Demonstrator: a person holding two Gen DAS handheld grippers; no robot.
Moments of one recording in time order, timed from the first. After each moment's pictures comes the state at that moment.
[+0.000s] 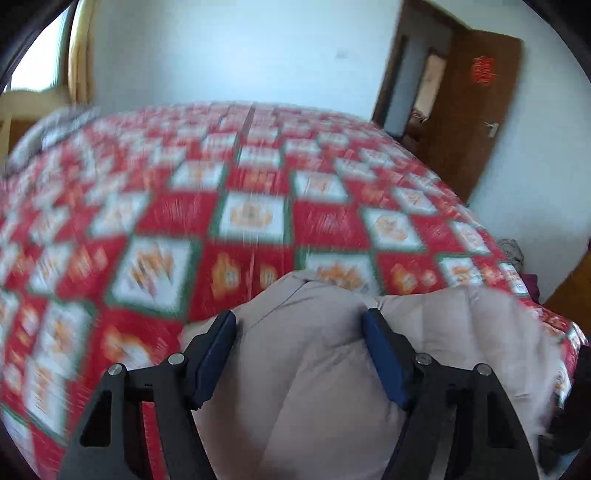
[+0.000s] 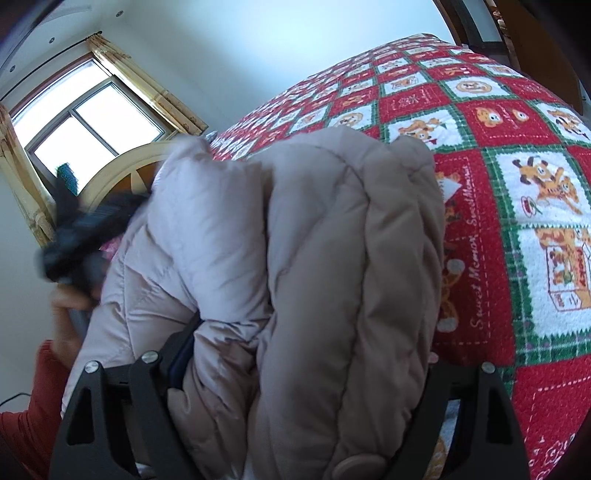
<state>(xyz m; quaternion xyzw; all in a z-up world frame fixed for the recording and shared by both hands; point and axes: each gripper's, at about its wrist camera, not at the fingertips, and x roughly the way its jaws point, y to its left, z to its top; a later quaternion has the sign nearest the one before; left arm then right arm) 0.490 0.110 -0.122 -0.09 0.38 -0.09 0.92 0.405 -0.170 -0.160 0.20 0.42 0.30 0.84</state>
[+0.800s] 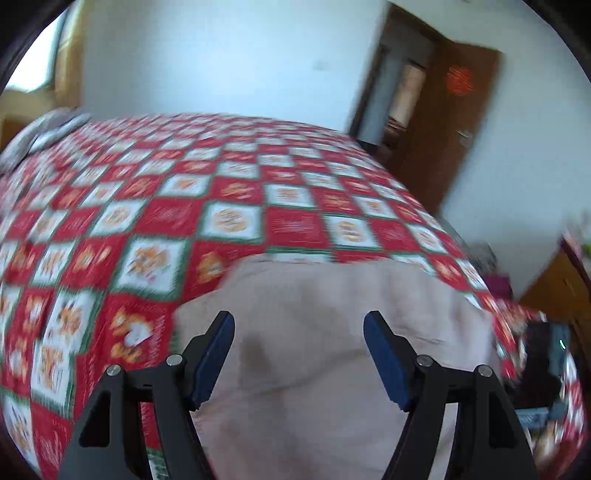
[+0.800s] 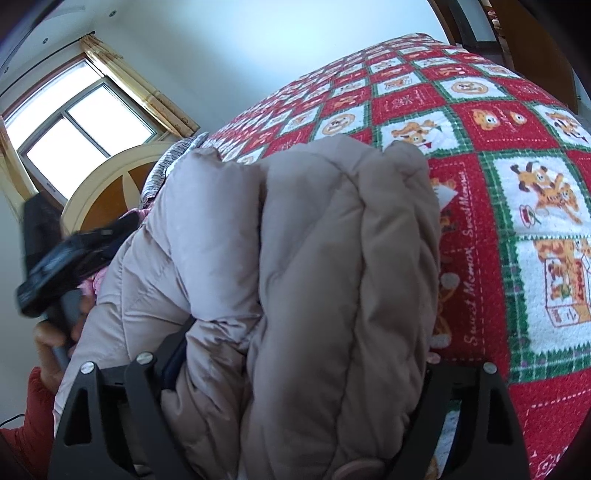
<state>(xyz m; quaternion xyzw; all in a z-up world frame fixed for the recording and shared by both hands) 0.440 0.092 -0.078 -0.06 0.36 -0.15 0.92 0.408 -0.165 -0.156 0.19 0.42 0.28 0.84</state>
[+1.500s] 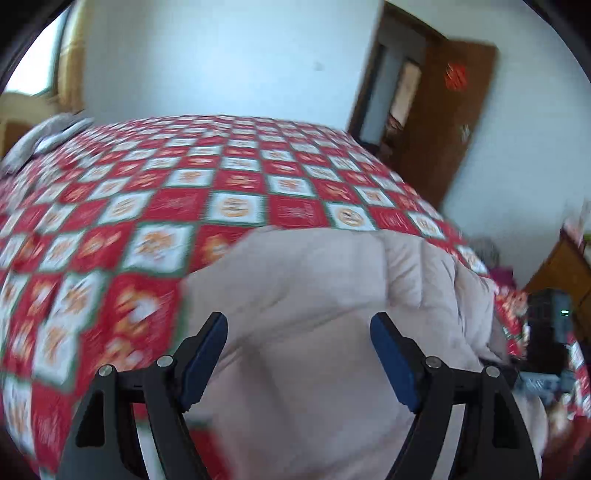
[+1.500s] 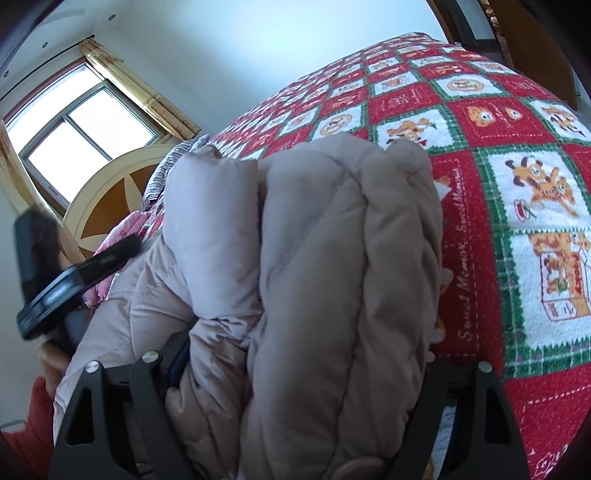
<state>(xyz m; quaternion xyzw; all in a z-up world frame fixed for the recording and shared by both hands) 0.402 0.135 -0.096 -0.09 0.35 -0.12 0.92 0.407 -0.170 -0.159 0.20 0.42 0.29 0.84</state>
